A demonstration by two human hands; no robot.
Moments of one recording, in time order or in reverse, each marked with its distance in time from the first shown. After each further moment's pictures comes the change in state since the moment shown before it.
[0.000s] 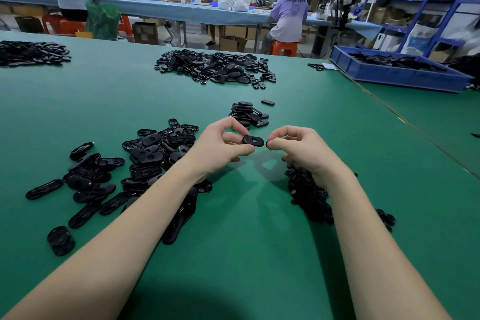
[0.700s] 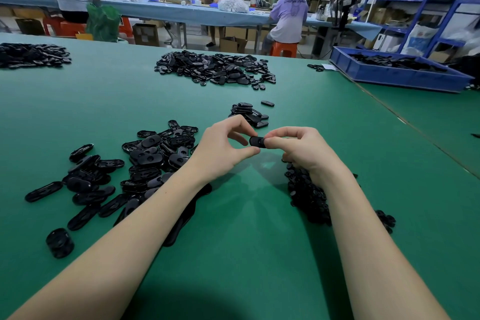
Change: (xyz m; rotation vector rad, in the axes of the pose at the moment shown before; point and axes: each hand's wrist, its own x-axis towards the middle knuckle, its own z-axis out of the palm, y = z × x) left_hand -0.001 0.001 0.005 0.276 0.063 0.283; right_hand -0.002 -0.006 0.002 0.044 0.052 0.024
